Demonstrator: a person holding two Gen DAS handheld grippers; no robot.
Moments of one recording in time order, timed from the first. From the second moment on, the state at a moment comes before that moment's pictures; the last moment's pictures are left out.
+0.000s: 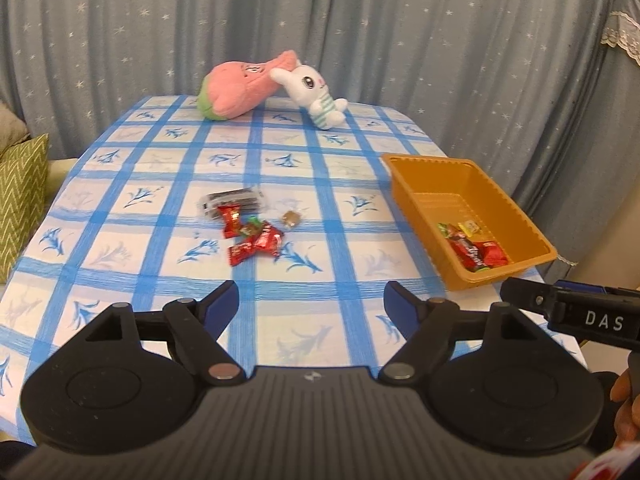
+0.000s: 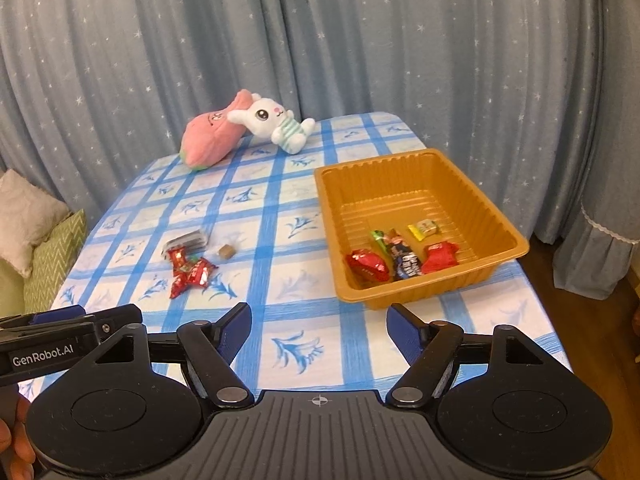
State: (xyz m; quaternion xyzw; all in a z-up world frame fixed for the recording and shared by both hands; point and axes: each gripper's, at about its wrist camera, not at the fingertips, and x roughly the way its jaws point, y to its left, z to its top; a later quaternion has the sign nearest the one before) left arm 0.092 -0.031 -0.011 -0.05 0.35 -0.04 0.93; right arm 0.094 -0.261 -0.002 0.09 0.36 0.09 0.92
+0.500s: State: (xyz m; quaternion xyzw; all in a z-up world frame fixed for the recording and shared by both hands) left arm 0.117 0.016 -0.029 -0.07 0.36 0.00 0.93; right arm 0.117 -0.227 -0.019 0.08 0.38 0.11 0.92
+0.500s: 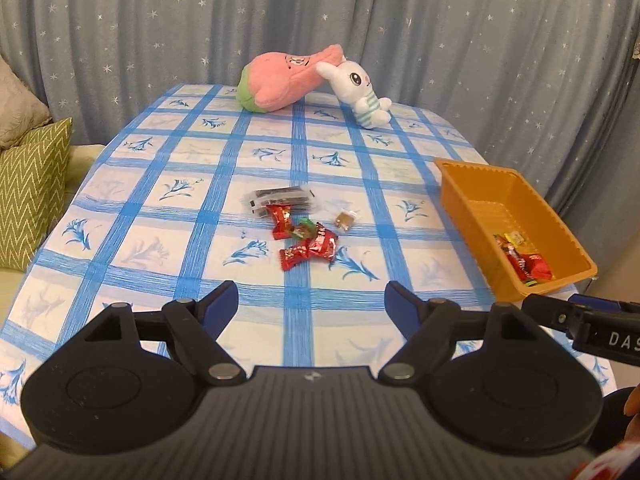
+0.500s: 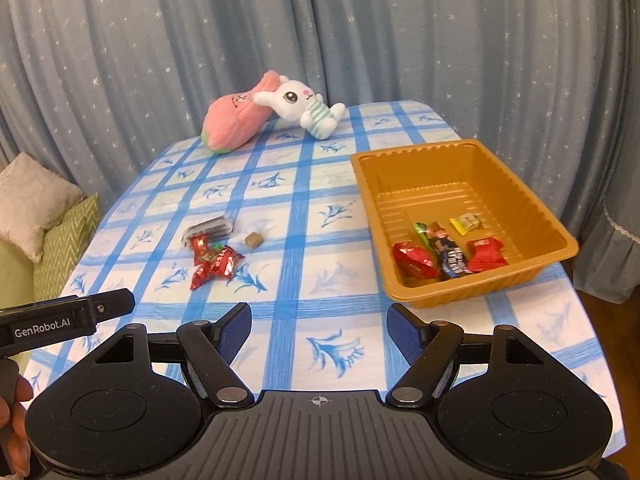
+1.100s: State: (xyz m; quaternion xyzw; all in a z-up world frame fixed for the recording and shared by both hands) left arm 0.209 0.045 -0.092 0.04 0.39 -0.09 0.92; right arm 0.179 -0.179 -0.056 0.07 0.38 0.15 0.91
